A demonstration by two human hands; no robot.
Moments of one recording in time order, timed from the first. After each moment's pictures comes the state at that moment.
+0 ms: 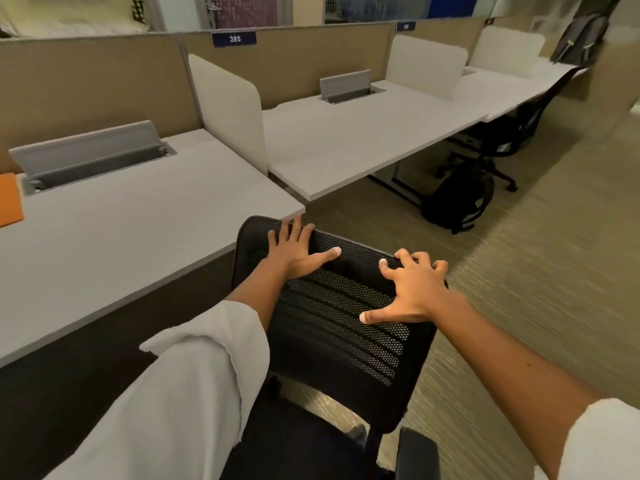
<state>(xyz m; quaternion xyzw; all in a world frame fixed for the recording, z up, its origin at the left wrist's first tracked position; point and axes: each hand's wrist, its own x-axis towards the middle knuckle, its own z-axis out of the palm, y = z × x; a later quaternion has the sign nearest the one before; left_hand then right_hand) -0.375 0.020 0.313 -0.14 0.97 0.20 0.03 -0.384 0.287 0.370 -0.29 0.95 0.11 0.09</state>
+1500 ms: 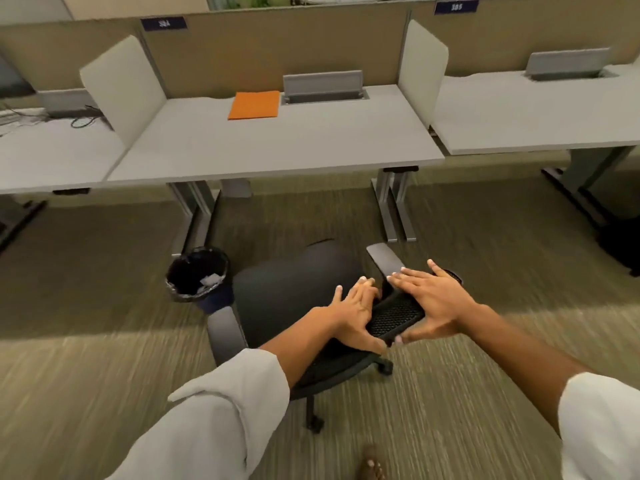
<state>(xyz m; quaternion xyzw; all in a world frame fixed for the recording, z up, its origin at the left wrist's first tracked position) 0.020 0.344 0.337 -0.22 0.93 0.24 0.18 -0.186 0.443 0.346 -0.74 0.66 0.07 0.06</state>
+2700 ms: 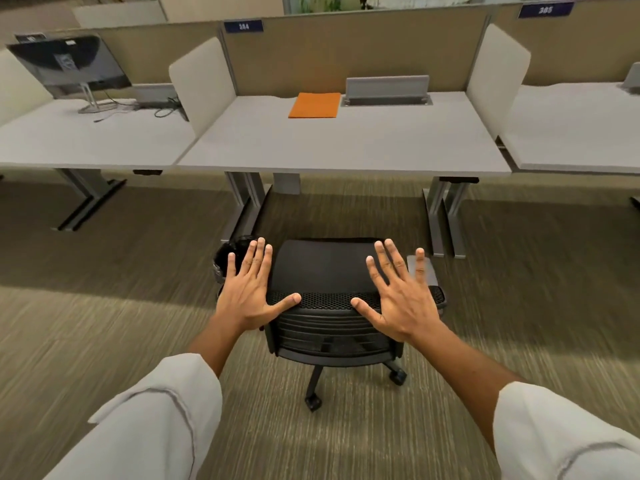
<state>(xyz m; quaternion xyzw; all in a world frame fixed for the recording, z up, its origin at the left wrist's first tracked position) 0.240 0.275 0.325 -0.51 0.86 -0.04 -0.04 -0.062 0.384 0.329 -0.72 0.68 -0.05 -0.10</state>
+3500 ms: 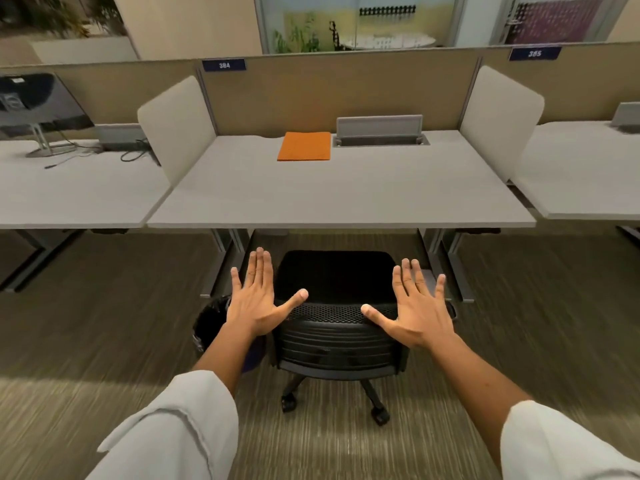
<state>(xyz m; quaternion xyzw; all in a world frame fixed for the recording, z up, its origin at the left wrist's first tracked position) 0.207 0.010 0.323 -0.52 0.85 0.07 -0.04 -0.086 0.146 0.321 -0.61 0.79 -0.03 0.05</state>
